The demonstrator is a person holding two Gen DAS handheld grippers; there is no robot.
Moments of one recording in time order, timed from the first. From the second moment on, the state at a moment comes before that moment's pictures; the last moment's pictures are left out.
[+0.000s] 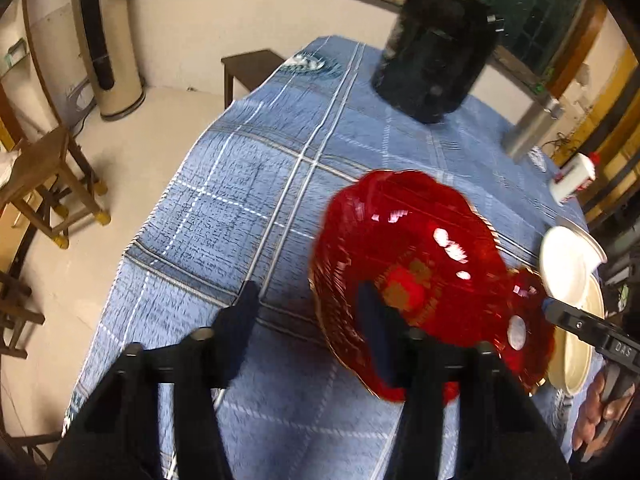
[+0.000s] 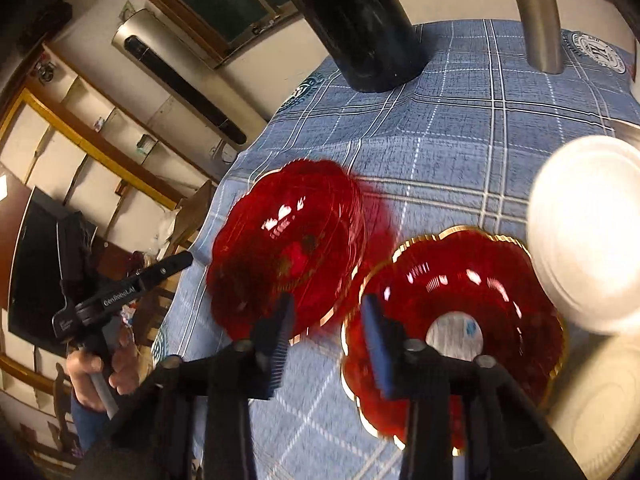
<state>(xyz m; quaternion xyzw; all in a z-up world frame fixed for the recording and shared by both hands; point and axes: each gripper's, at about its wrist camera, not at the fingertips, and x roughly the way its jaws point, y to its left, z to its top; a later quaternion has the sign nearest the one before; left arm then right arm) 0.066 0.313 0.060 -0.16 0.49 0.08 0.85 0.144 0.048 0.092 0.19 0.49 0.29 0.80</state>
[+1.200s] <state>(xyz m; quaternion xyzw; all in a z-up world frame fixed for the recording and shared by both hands) -0.030 0.287 0.033 -0.12 0.48 0.10 0.86 0.095 0.091 0.057 0.14 0.51 0.31 0.79</state>
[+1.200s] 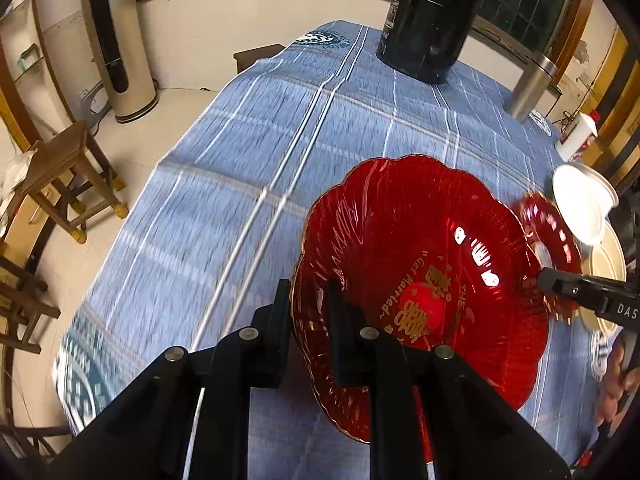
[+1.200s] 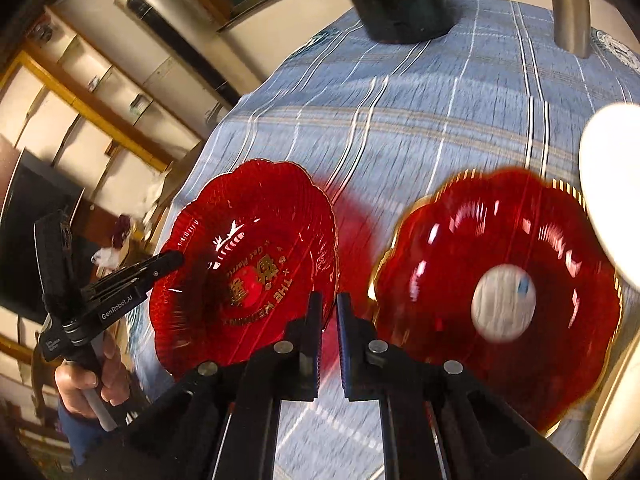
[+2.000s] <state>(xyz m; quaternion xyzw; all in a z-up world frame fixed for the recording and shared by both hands) -0.112 0.179 0.083 -0.01 0.33 0.20 0.92 -0.001 0.007 0.075 0.13 0.41 0.31 0.85</state>
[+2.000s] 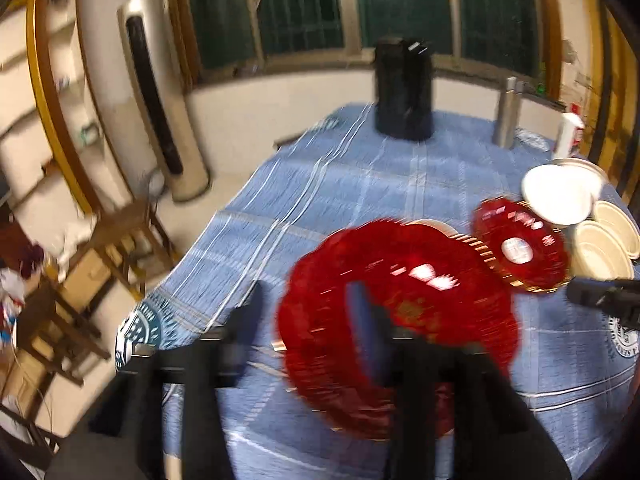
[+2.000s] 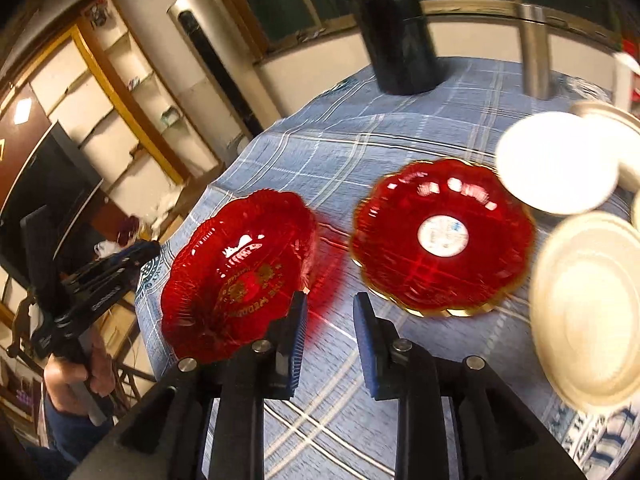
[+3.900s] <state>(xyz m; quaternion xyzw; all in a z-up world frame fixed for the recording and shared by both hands) -0.094 0.065 0.079 0.14 0.27 0.17 0.94 0.005 -0.046 0.042 0.19 0.43 0.23 0.85</state>
